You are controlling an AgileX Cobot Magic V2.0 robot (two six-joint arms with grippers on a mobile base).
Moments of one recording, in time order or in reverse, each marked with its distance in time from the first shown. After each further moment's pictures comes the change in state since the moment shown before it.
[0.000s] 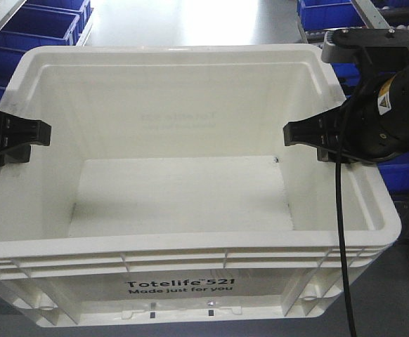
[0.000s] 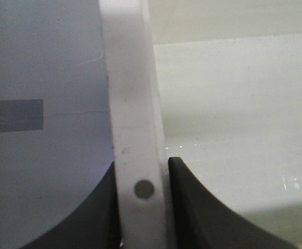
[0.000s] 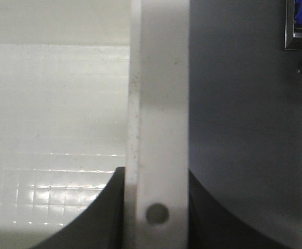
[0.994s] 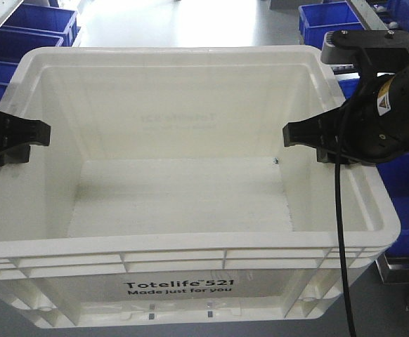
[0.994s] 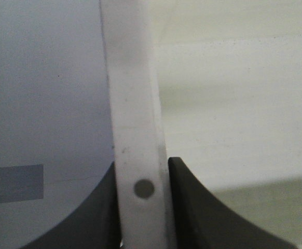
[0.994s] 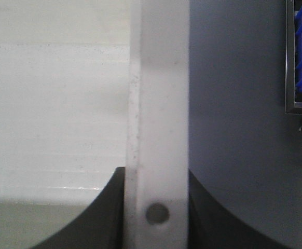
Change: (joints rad) left arm 0.000 0.000 0.000 0.000 0.001 0.000; right arm 0.000 0.000 0.000 0.005 0.002 0.000
